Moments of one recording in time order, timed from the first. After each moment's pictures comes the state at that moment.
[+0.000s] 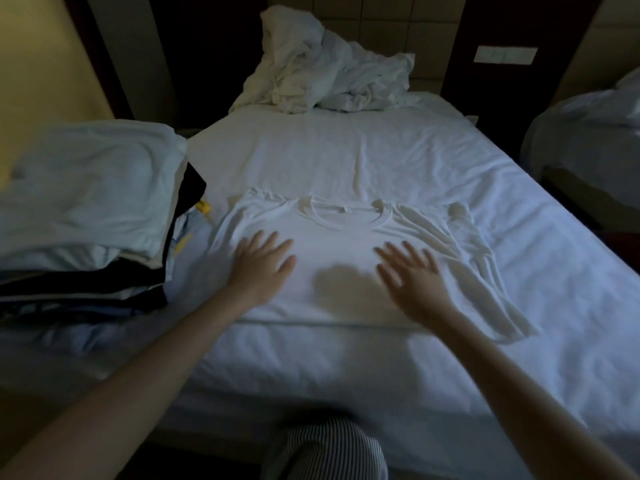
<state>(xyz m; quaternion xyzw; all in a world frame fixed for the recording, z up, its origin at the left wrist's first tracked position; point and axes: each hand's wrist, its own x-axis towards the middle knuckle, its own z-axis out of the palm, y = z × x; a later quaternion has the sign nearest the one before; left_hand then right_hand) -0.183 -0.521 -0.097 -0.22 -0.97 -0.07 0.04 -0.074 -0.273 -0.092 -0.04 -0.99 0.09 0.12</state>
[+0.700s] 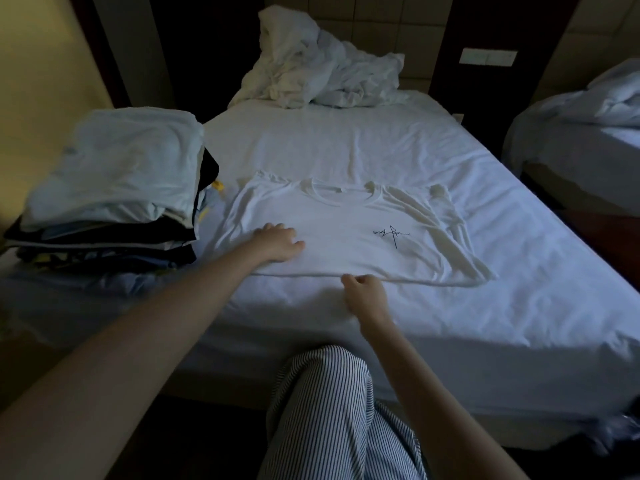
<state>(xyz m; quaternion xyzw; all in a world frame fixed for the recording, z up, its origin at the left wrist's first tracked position) -0.153 -0.521 -0.073 -0.22 -0.97 0.00 -0.11 0.009 -0.400 -0.093 -0.29 -0.78 0.55 0.10</state>
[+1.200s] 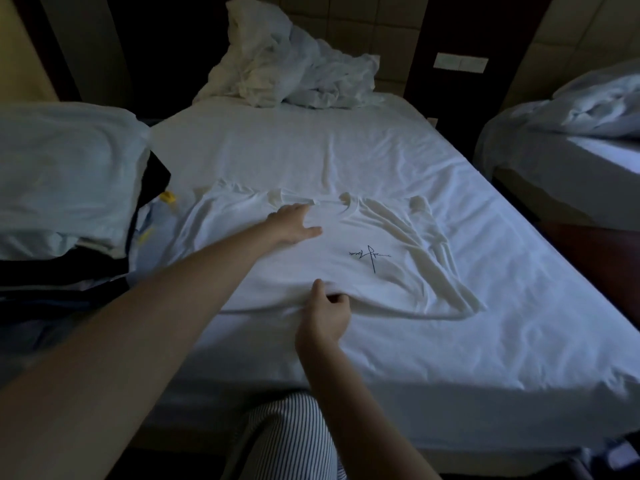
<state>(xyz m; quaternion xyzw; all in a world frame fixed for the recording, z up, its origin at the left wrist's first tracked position) -0.237 -0.423 -0.068 -0.29 -0.95 -0.13 -0.07 -0.051 -0.419 -0.099 -0.45 -0.50 0.70 0.24</state>
